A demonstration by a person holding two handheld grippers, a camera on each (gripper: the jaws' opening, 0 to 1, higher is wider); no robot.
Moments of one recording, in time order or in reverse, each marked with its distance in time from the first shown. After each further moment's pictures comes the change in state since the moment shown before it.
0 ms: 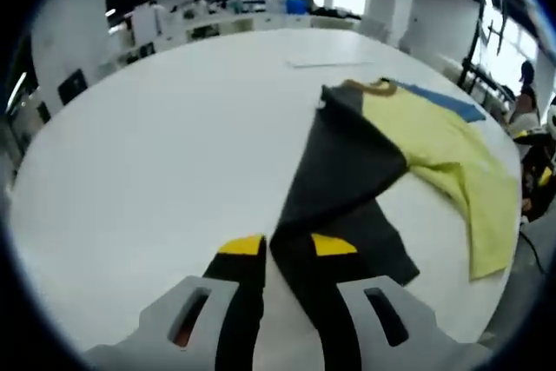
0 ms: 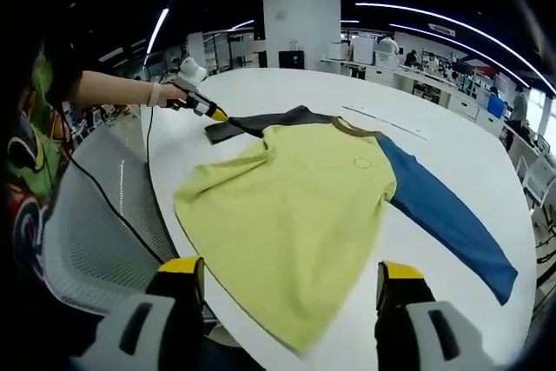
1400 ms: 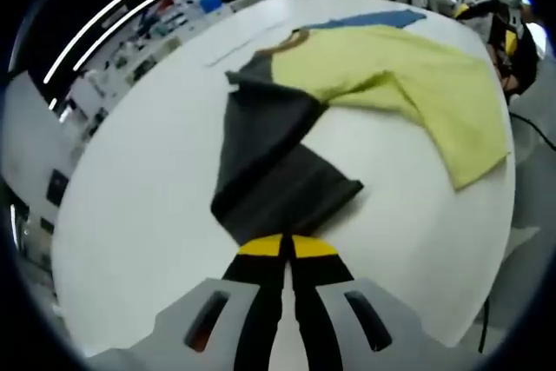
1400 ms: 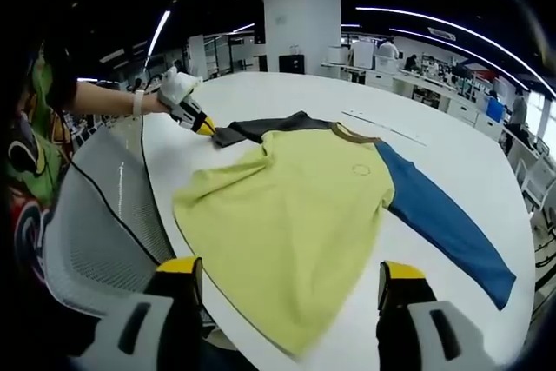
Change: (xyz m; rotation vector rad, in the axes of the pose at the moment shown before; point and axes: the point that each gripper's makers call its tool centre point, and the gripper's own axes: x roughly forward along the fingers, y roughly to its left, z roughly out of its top) left arm -0.030 -0.047 -0.030 0.472 0.124 -0.035; right arm 0.003 -0.002 0.008 -0.011 -0.019 0.002
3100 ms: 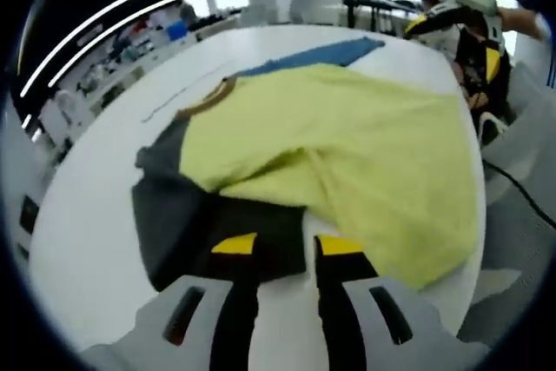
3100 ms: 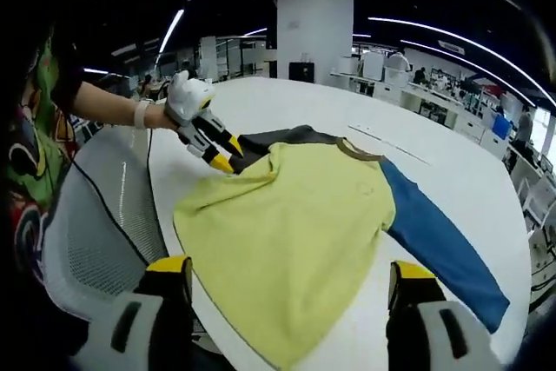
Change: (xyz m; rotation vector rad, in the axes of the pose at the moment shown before) left arm 0.034 -0.104 0.092 0.065 -0.173 -0.172; right arm 0.001 -0.005 0.019 -0.055 -0.034 0.002
